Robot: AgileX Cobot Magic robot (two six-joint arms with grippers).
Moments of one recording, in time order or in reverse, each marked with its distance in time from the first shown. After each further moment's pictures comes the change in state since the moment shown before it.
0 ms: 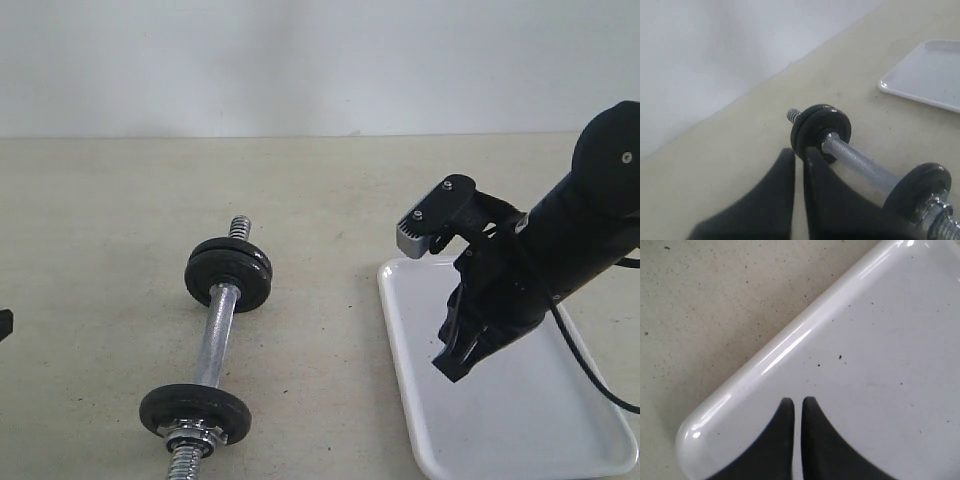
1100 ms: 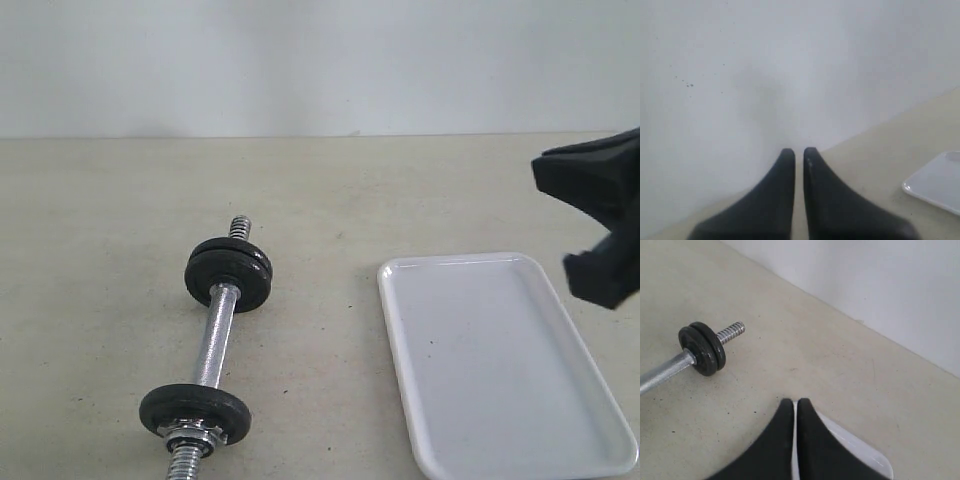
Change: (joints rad) left arm 0.000 -0.368 0.000 0.000 -0.011 -0.002; right arm 0.000 -0.811 0.254 0.087 -0.293 0.079
